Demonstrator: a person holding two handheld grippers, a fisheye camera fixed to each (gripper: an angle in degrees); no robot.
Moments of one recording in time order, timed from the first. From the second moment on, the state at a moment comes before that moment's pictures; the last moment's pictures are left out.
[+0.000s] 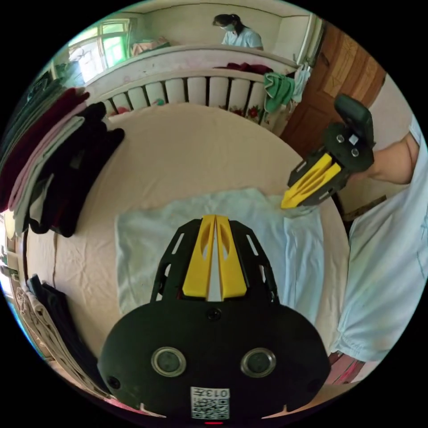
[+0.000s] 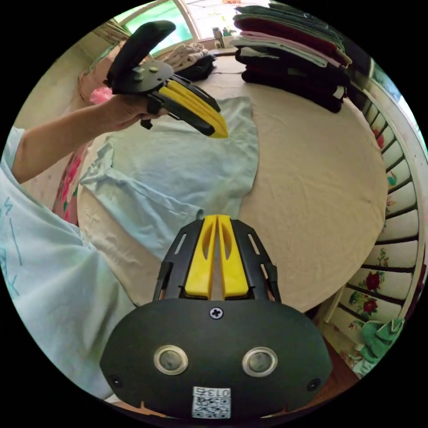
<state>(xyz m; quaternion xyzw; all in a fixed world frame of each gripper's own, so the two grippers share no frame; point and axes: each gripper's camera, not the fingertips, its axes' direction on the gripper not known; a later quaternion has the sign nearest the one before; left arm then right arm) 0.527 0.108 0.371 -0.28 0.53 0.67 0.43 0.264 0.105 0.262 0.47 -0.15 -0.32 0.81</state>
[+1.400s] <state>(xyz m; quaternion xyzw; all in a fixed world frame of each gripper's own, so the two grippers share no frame) 0.053 0.057 0.340 -0.40 0.23 0.52 0.72 0.042 0.171 0.383 0.51 0.01 -0.64 0.57</state>
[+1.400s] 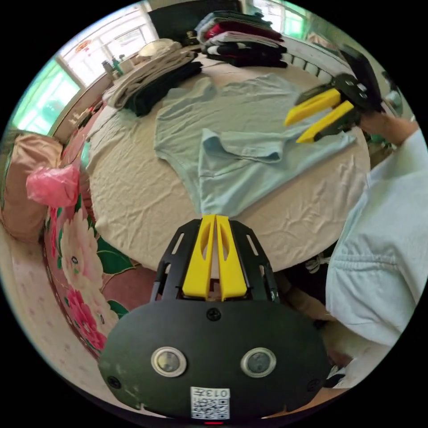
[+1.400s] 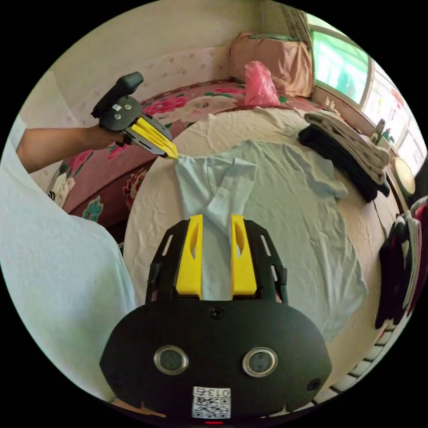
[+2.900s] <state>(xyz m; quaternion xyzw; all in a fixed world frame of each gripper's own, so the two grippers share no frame) 0.091 0.047 0.497 -0.40 0.30 0.50 0.71 0.061 0.022 0.458 0.49 -0.06 -0.59 0.64</state>
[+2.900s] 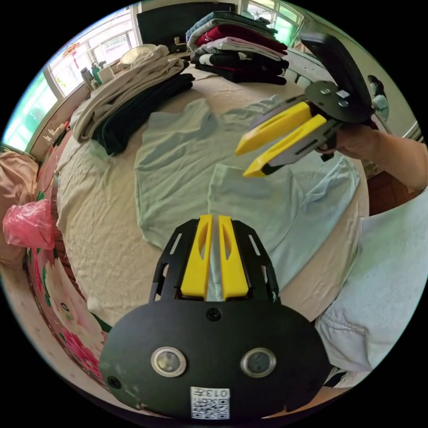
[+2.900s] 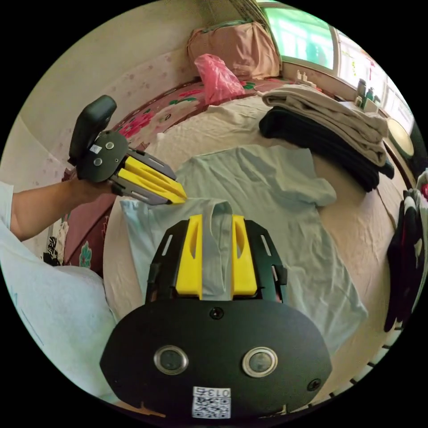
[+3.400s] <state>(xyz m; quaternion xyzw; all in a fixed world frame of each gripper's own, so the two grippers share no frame) 0.067 0.040 0.469 -0.32 0.30 0.51 0.74 0.067 0.128 0.548 0.57 0.05 -0.62 0.53</state>
